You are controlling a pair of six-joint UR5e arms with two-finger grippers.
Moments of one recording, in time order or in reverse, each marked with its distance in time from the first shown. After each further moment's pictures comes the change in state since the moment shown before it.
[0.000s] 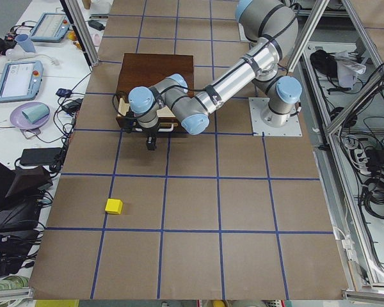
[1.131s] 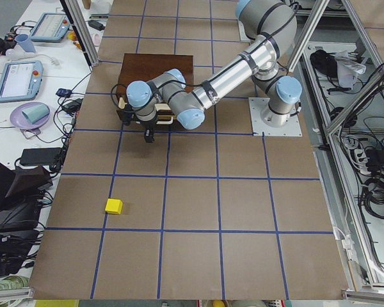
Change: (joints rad) left arm -0.044 0.001 -0.001 -0.015 -0.044 -0.015; right arm 0.000 0.000 0.000 0.000 0.000 0.000
